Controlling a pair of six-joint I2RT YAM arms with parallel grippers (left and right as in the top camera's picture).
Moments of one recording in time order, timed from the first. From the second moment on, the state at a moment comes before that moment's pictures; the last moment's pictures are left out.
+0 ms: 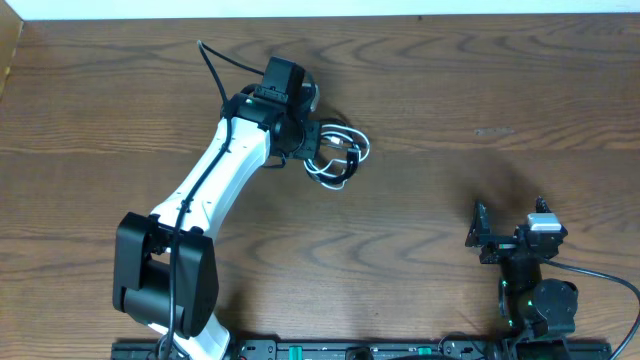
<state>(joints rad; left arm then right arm) -0.33 1.79 1.40 -0.81 0.18 -0.15 0.08 0.01 0.01 -0.07 0.07 0.06</state>
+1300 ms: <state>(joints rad) -0.33 1.67 1.40 -0.88 0.53 -0.17 0.08 0.01 0.01 -0.07 0.05 0.06</state>
